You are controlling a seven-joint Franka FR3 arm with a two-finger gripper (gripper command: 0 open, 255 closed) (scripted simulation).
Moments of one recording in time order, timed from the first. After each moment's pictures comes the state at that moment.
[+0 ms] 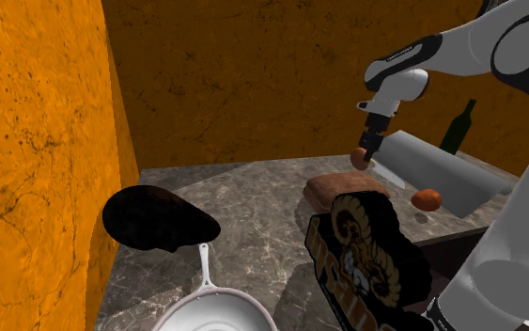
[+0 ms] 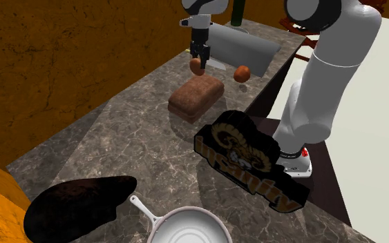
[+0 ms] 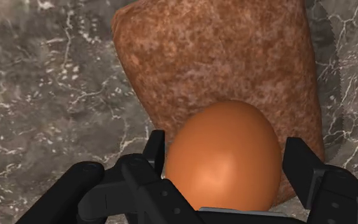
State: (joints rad) arm -0.10 0.06 -0.64 -2.01 0.25 1.82 -1.48
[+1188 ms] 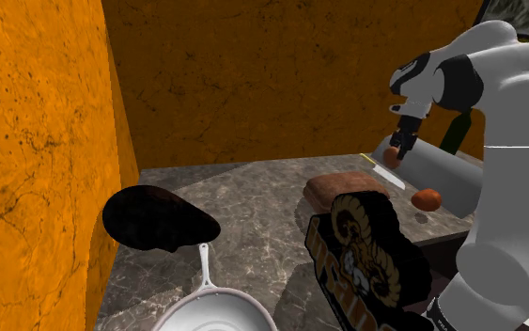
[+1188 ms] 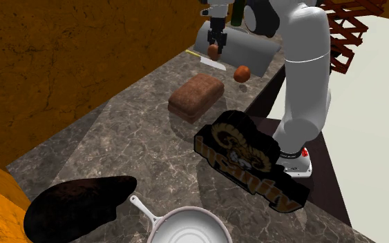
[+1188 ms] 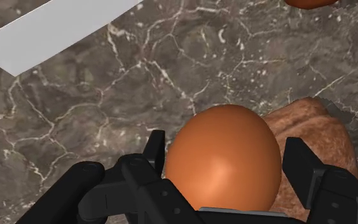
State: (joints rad) arm -0.39 0.43 -0.72 -1.64 0.39 1.66 -1.85
